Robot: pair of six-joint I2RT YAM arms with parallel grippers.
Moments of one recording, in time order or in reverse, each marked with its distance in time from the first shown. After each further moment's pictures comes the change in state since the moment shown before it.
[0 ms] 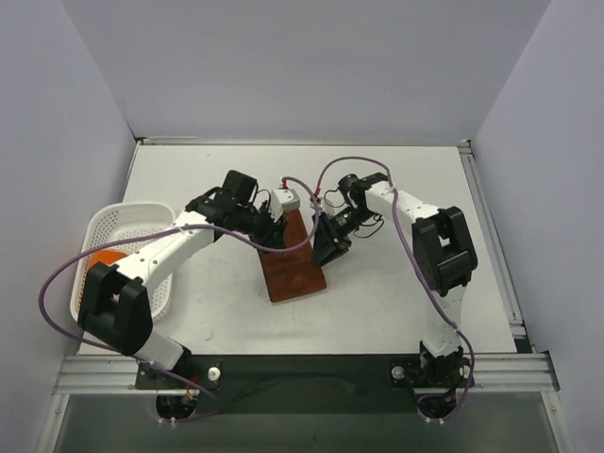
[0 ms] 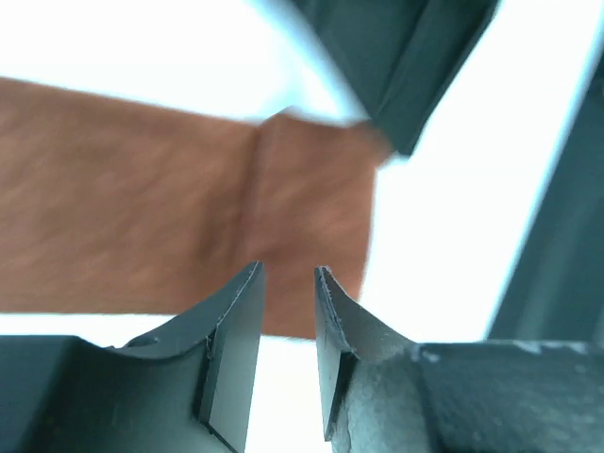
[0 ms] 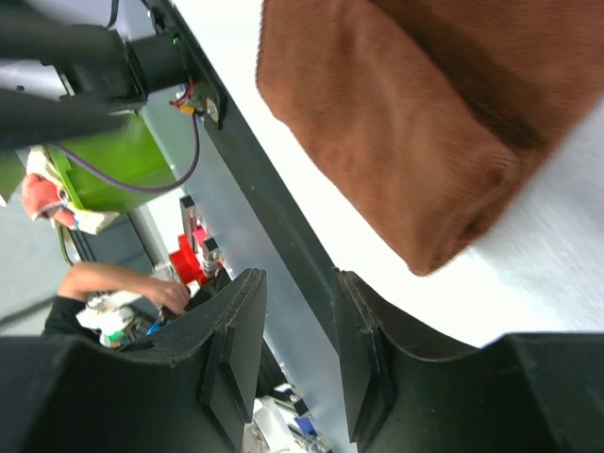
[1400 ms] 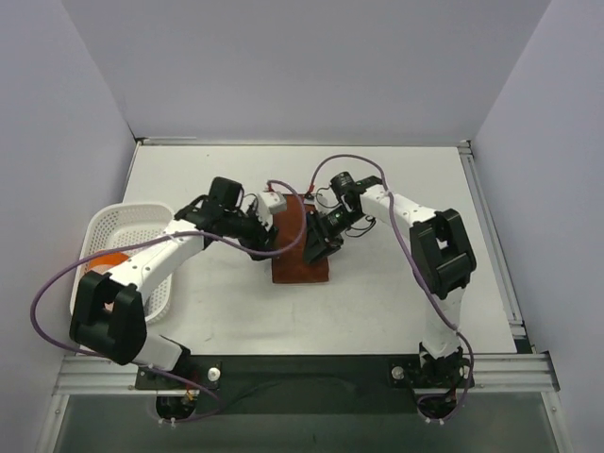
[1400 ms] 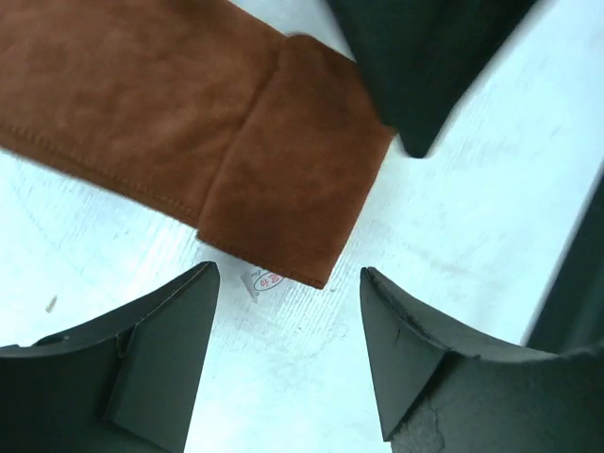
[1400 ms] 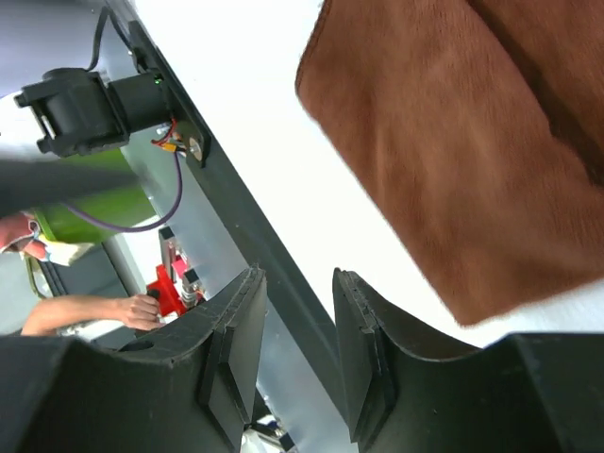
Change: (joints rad) left arm 0.119 -0.069 -0.123 0.114 0.076 -0.061; right arm 0.050 -0.024 -0.025 0.169 0.064 0.128
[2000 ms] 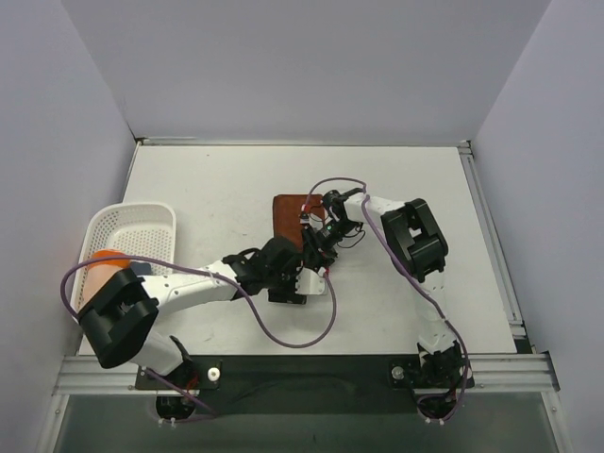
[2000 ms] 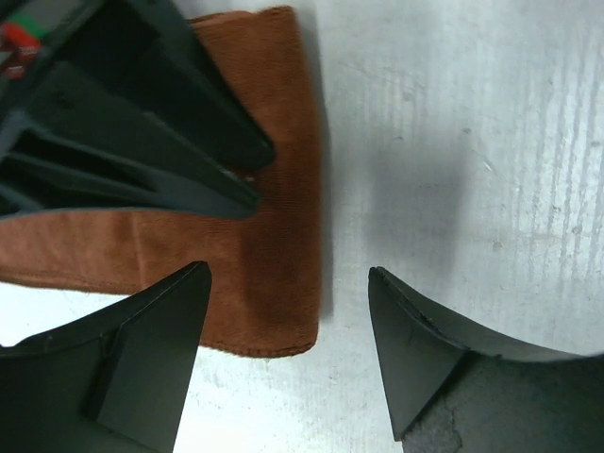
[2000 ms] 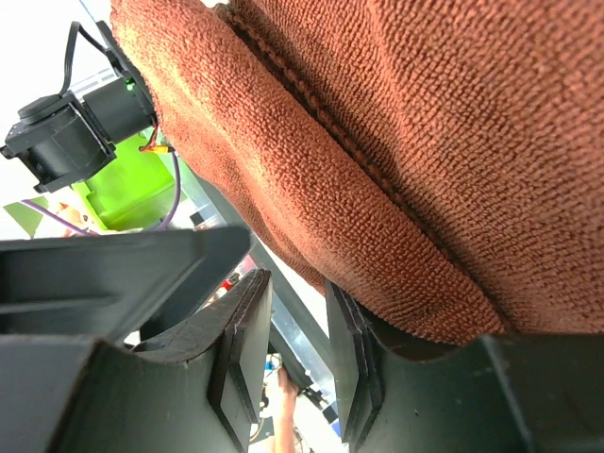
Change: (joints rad) left arm -0.509 -0.018 -0.276 0.275 -0.556 0.460; right arm 0.021 0.264 0.058 -0.002 -0.045 0.024
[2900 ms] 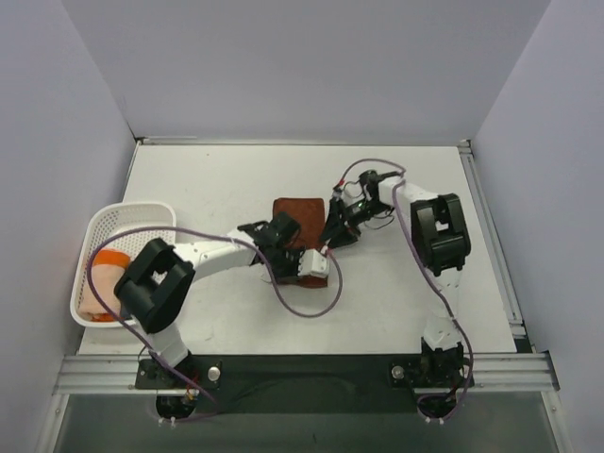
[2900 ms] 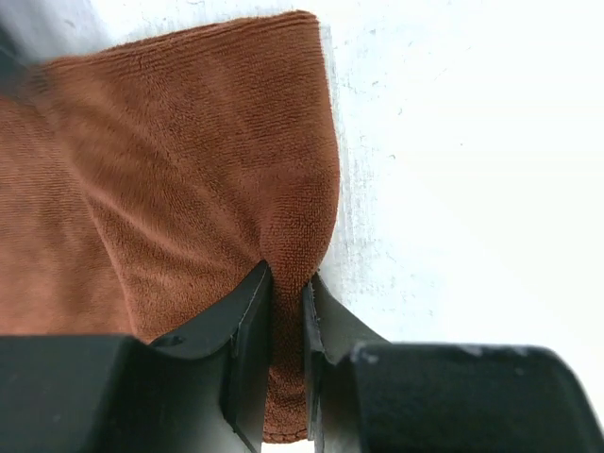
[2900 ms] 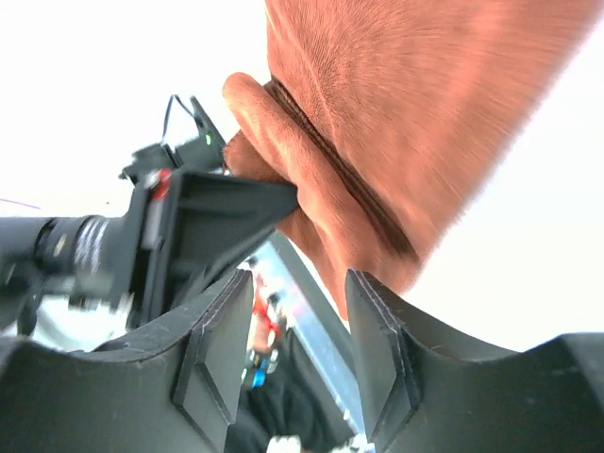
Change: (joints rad) left arm 0.121 0.235 0.196 -0.181 0.263 0.068; right arm -0.192 -0.015 0.042 -0.023 -0.105 0.018
